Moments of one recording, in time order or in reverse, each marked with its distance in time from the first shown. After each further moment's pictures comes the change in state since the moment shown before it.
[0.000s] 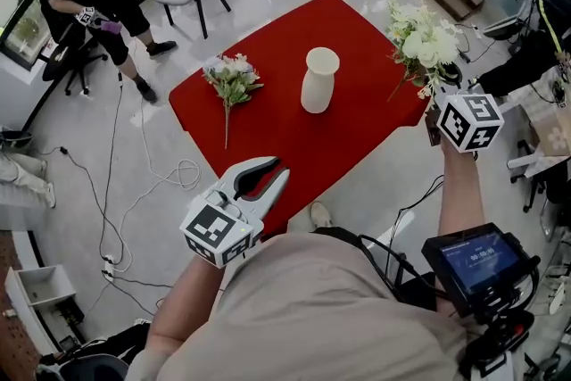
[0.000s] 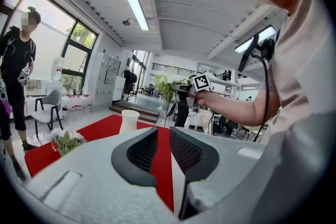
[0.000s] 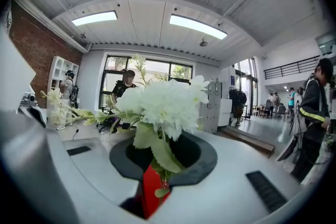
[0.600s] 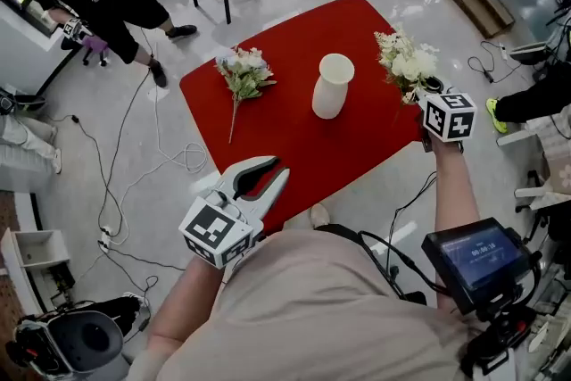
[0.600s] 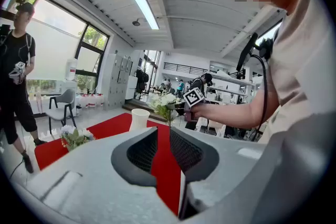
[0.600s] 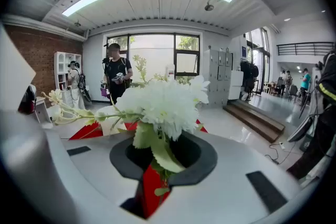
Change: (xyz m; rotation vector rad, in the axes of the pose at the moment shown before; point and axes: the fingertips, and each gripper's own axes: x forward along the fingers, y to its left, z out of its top) left arm 0.016 0.014 -0.004 -0.035 0.008 0.143; right arm 0.089 -0.016 -0.133 0.047 0.290 0.123
